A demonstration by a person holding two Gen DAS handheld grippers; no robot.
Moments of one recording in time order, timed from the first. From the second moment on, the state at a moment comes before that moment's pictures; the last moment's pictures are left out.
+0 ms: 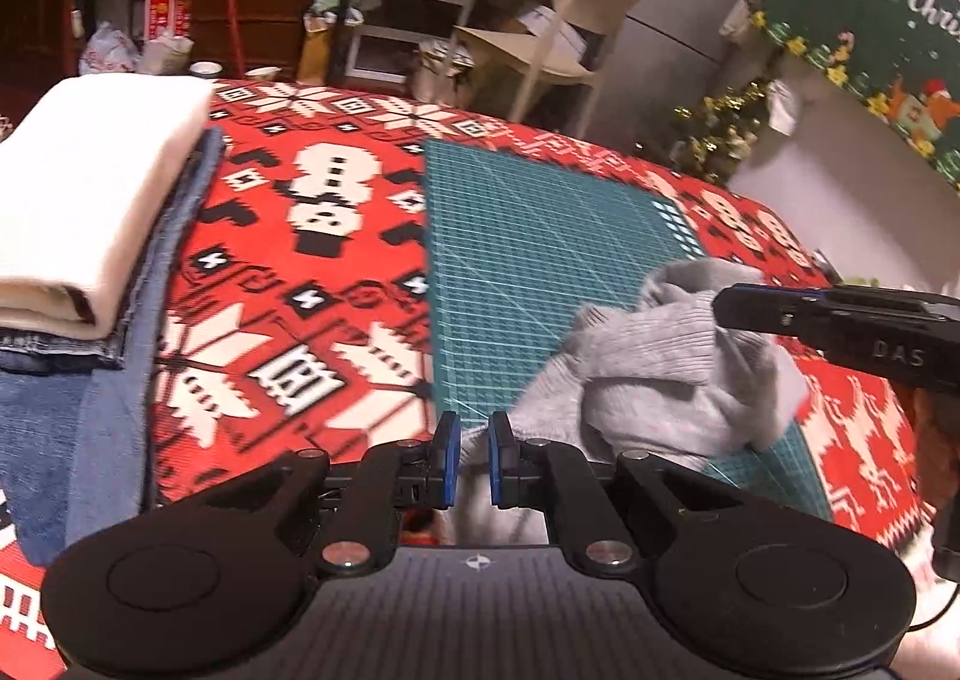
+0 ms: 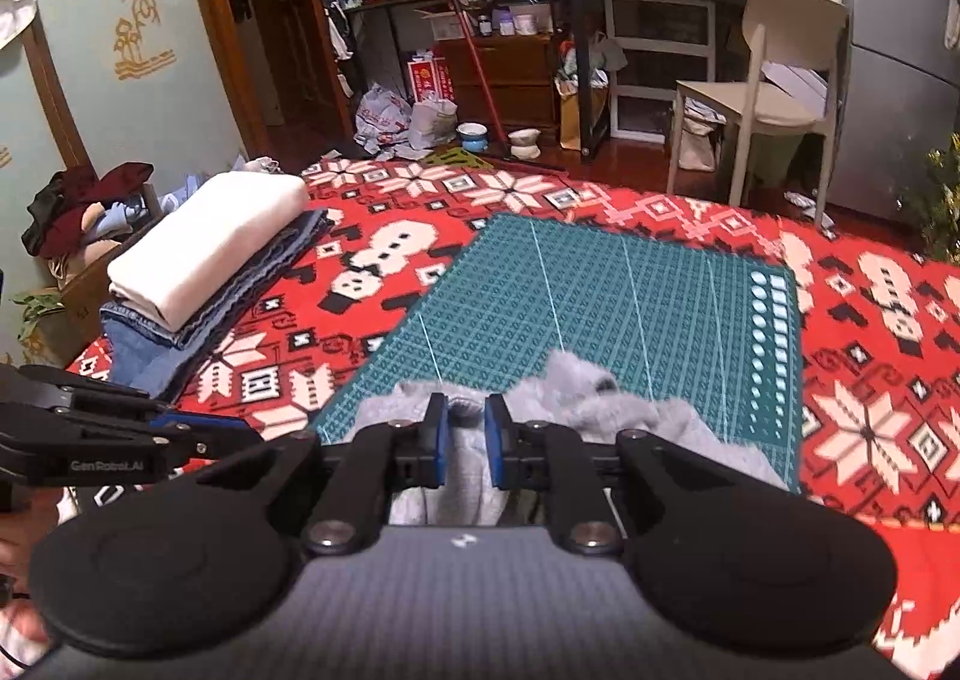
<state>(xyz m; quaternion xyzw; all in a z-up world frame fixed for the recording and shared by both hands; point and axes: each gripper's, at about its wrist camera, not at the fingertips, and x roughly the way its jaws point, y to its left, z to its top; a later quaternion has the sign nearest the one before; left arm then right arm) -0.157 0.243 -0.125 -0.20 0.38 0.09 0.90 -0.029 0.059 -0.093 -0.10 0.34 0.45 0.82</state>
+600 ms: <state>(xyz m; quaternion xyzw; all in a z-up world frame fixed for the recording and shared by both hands) -0.174 0.266 -0.129 -0.25 0.38 0.10 0.89 -0.005 0.101 -0.102 -0.13 0.34 0.44 0.82</state>
